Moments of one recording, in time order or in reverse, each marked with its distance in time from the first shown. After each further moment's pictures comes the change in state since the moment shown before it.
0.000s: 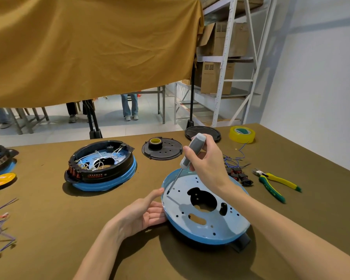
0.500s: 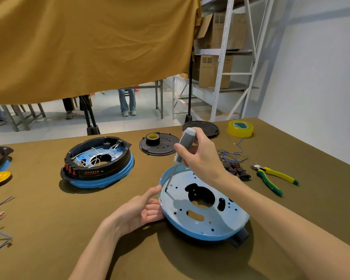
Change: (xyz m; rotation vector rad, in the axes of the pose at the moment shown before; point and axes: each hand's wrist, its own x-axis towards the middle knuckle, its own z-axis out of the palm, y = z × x) left_hand 0.000 -0.001 -0.001 0.018 -0.013 -0.009; right_hand 0.005 -0.011 -0.001 -0.090 -0.137 -0.050
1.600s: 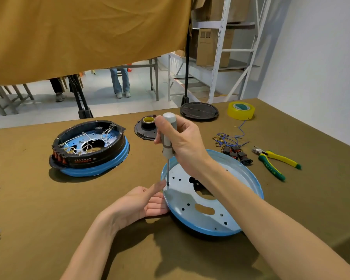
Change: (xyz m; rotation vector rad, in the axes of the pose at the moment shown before) left_hand 0.014 -0.012 -0.007 0.238 -0.093 0.010; right_hand 0.007 -0.017 0.041 0.568 -0.059 0.250
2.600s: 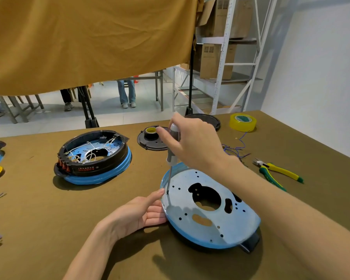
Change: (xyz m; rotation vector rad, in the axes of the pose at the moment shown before) left_hand -0.004 0.005 0.004 -0.078 -0.016 -0.020; right_hand 0.008 -0.042 -0.024 -1.312 0.024 -0.518
